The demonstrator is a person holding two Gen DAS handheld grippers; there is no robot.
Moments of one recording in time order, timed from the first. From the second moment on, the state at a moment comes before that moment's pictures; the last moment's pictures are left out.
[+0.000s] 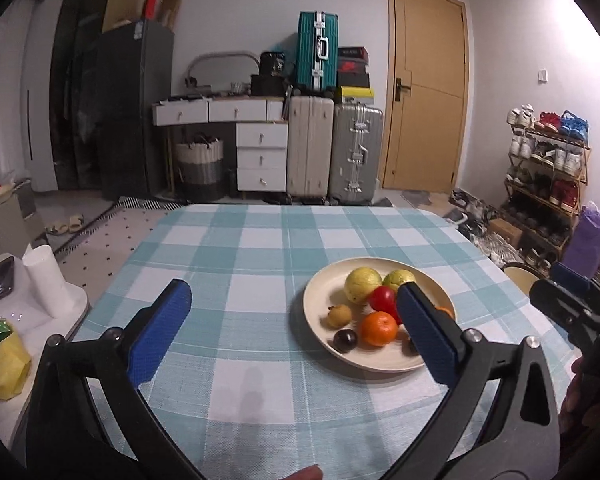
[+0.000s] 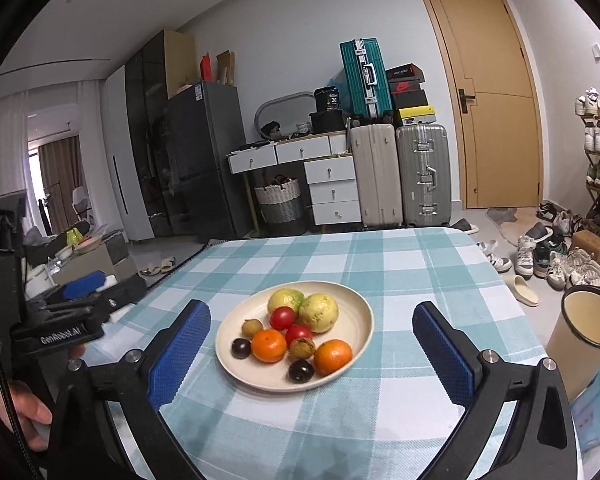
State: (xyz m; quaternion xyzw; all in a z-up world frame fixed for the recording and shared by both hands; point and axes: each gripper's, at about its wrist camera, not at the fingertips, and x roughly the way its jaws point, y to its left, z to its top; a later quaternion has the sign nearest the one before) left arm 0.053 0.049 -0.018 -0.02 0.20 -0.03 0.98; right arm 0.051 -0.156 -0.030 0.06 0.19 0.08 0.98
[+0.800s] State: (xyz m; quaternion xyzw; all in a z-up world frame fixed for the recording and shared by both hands) left arm 0.051 0.044 -0.062 0.01 0.14 0.00 0.99; right arm 0.043 -0.155 -0.058 0.00 0.15 0.04 0.99
